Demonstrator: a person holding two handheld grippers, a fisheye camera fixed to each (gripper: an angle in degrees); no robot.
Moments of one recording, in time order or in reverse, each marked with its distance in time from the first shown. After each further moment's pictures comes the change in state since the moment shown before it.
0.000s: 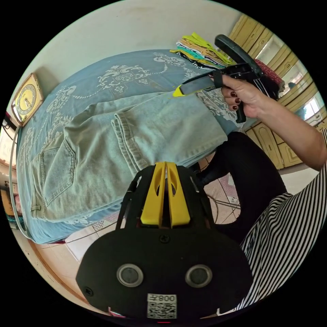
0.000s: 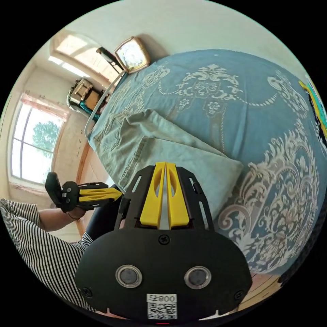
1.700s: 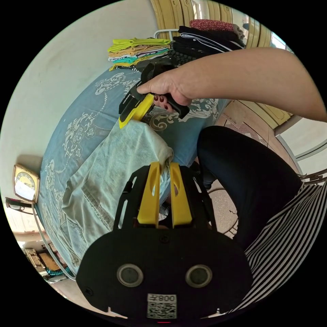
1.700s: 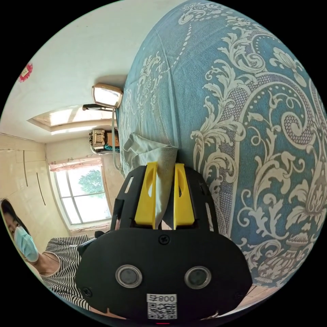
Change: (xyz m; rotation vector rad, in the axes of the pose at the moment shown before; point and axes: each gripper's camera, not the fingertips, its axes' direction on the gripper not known) left arm 0.341 -0.204 -0.141 0.021 -0.144 0.440; right arm 0.346 0.200 0.146 0.063 -0.497 0.498
